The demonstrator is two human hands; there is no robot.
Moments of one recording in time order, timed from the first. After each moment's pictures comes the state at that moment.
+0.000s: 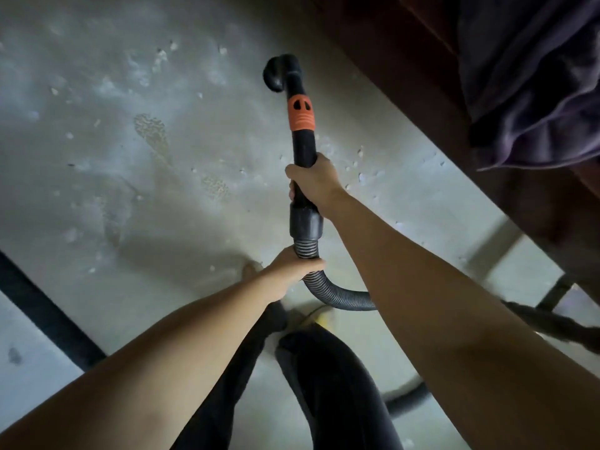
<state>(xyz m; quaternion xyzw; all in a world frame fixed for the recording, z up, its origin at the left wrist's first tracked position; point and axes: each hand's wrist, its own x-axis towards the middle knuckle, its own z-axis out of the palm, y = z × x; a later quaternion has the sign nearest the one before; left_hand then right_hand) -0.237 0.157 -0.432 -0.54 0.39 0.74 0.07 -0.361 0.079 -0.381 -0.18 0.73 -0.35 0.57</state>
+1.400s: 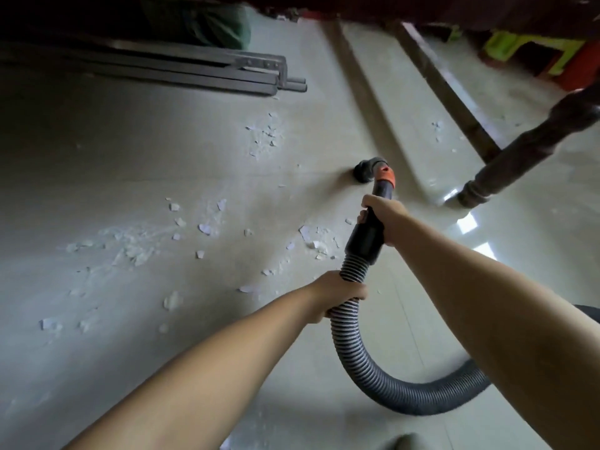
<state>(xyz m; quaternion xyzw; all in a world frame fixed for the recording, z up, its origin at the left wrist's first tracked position) -0.468 0.257 -0.775 -0.12 0.62 0.66 0.40 -0.595 0.359 -0.732 0.31 0.67 -0.65 0.17</state>
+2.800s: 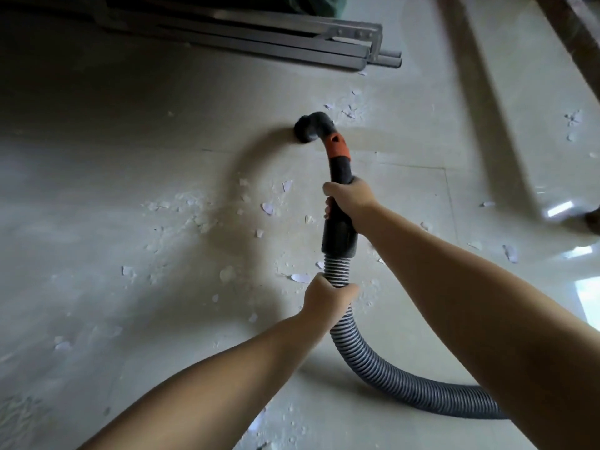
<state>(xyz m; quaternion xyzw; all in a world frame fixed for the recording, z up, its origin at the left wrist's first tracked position) -0.441 0.206 -0.812 -0.39 0.68 0.60 0.16 -0.597 0.208 -0.776 0.09 0.73 -0.61 0.30</state>
